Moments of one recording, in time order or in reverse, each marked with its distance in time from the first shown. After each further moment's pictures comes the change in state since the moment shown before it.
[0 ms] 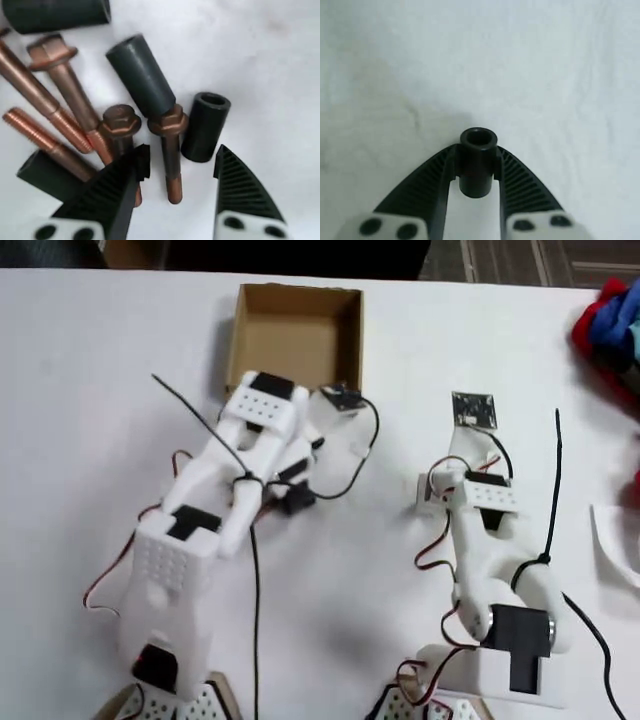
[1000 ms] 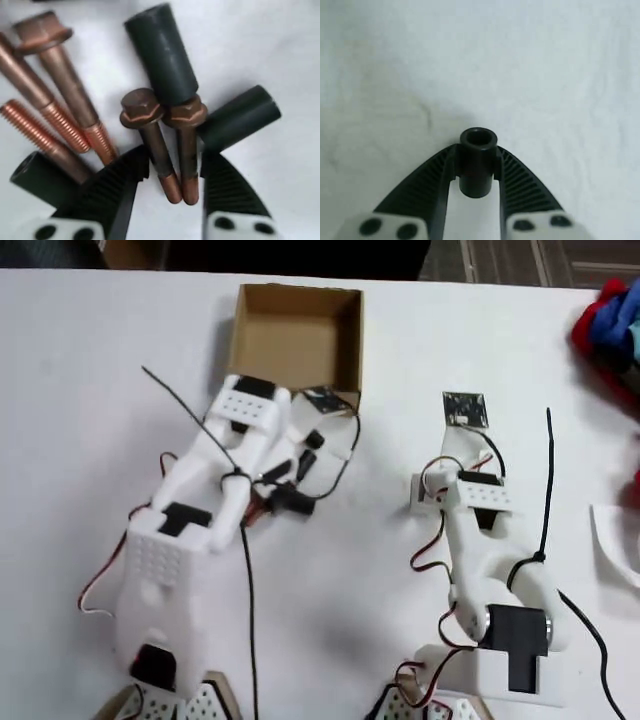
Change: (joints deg) left arm -2.5 0.0 4.0 -4.4 -2.5; right arm -1.8 0.0 0.1 -0.1 0.0
